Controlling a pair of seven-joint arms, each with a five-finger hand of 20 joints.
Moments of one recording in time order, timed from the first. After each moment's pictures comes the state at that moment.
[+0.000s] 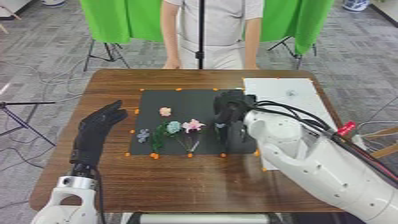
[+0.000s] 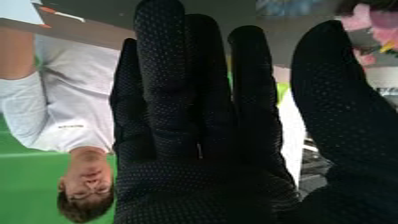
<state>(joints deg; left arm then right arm) 118.7 -72.2 -96.4 -113.9 66.9 -2.3 17.0 -60.4 -50.2 38.9 -100.4 -135.0 -15.3 15.9</state>
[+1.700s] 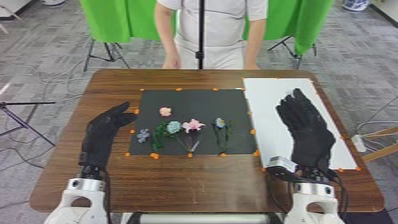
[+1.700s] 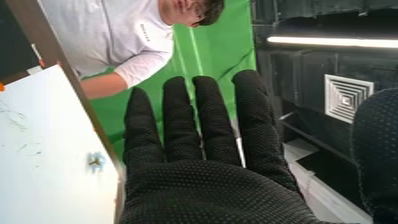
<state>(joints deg) 118.5 -74.0 -93.5 -113.6 66.4 -2.1 19.5 -121.3 -79.2 86.3 -119.7 -66.8 10.7 -24.1</state>
